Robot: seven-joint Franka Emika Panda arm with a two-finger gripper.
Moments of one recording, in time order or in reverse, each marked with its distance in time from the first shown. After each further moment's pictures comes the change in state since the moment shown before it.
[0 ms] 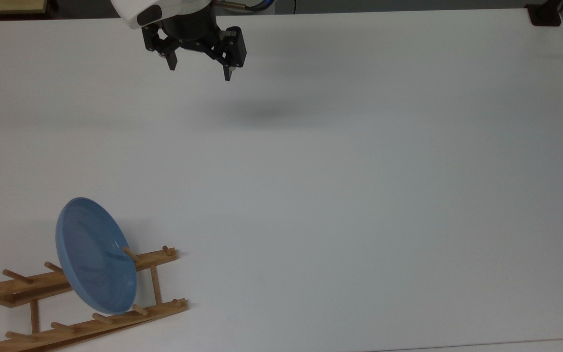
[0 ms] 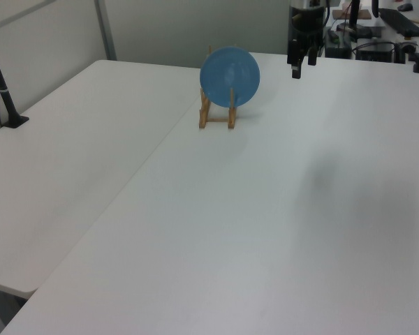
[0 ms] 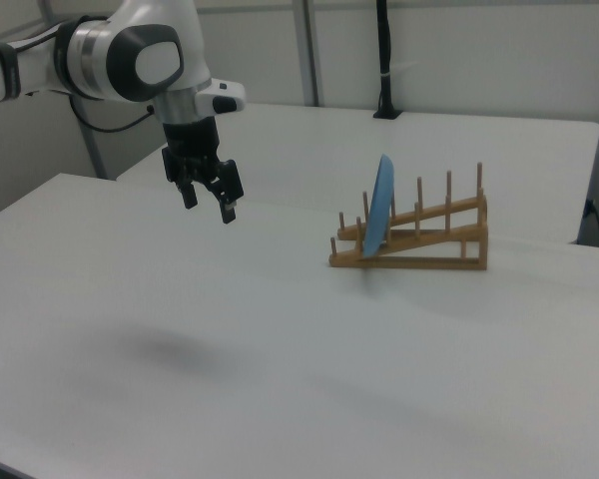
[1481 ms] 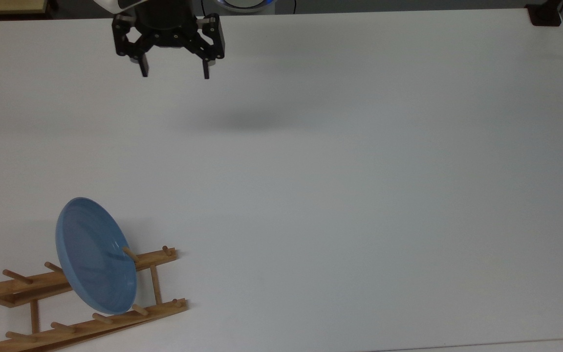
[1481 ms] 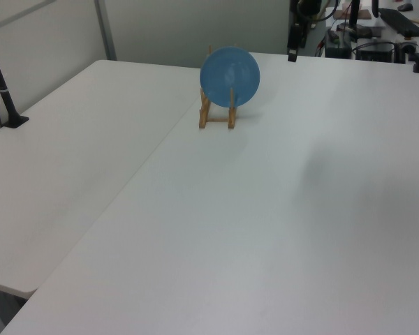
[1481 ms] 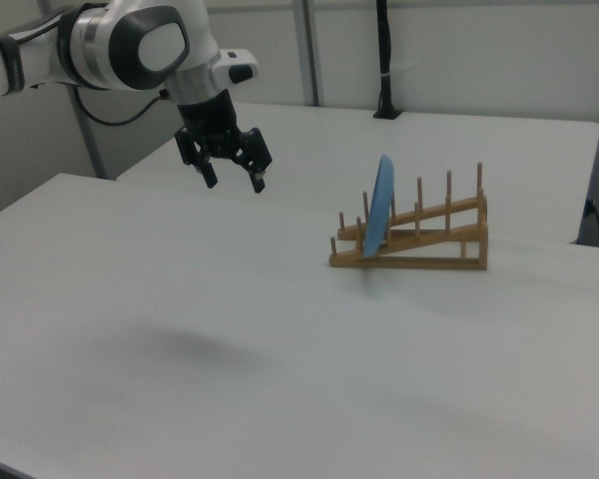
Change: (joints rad) arm -0.031 -0.008 -0.006 0.035 -0.044 0.120 -0.248
